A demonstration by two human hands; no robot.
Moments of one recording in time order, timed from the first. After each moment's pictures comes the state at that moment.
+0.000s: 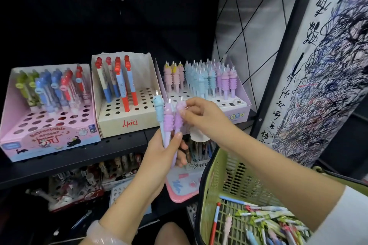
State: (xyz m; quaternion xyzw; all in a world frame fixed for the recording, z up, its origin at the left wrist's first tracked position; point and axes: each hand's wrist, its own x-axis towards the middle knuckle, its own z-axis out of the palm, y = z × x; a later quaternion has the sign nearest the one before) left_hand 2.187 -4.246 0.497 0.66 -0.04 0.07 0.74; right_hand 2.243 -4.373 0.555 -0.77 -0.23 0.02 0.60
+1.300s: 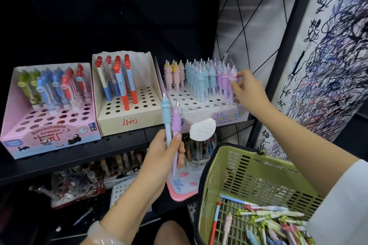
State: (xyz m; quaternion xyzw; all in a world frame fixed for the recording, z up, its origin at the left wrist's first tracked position) left_hand 2.179 -4.252 0.499 0.66 -0.01 0.05 0.75; right_hand 2.321 -4.457 0.569 -0.90 -0.07 -0.21 0.37
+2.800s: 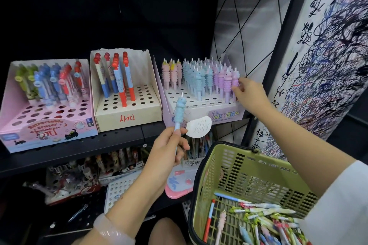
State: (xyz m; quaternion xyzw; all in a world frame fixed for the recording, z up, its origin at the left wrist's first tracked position) left_hand 2.177 -4.268 0.503 0.65 0.01 0.05 0.76; right_hand 2.323 -4.473 0.566 -0.94 -0.03 -0.20 0.27
